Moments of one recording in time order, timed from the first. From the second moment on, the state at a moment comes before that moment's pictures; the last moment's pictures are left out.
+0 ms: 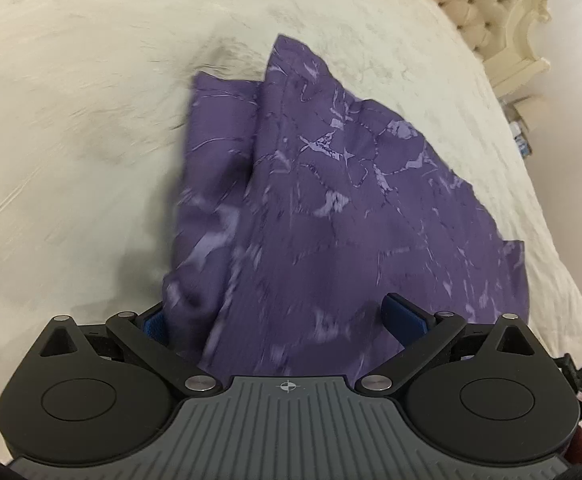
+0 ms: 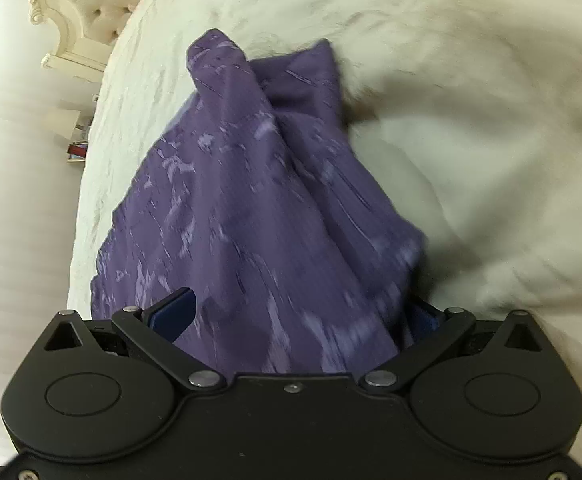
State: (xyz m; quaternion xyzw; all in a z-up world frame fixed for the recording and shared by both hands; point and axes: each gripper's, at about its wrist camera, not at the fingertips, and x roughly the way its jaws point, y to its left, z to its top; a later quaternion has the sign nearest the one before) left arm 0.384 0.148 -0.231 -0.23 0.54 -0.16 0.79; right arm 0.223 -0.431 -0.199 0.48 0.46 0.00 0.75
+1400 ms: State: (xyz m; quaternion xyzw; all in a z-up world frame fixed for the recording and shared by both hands) left arm 0.292 0.153 -0.219 -0.18 0.61 -0.19 0.75; right arm 0.150 -0.410 -0.145 0.42 0.52 -0.06 0.74
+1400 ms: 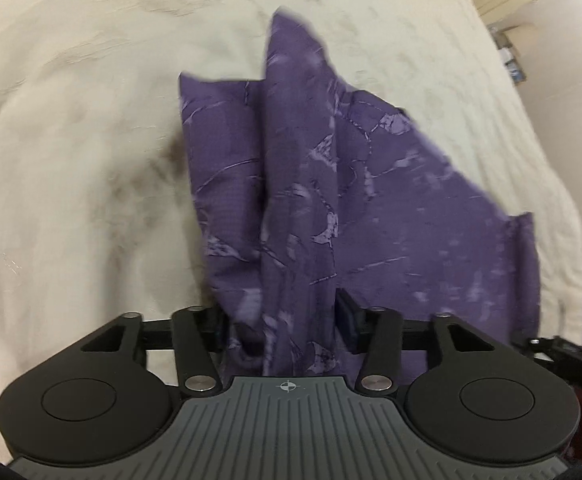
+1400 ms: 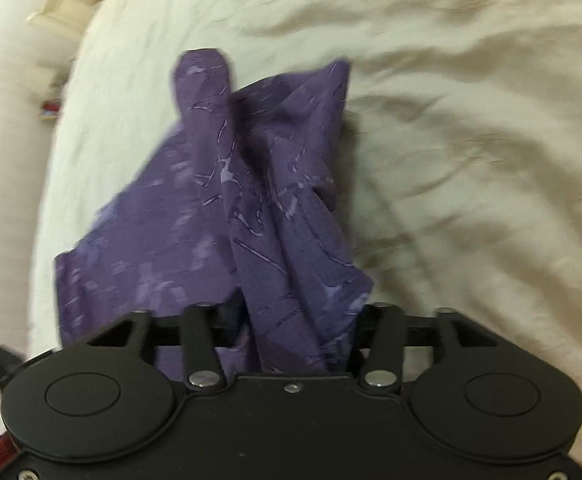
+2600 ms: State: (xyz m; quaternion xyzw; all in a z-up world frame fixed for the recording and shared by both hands) left arm 0.261 0.095 -0.148 -0.09 0.46 -0.19 0.86; right arm 0.244 -0.372 -0.145 0.16 0.51 -0.12 0.84
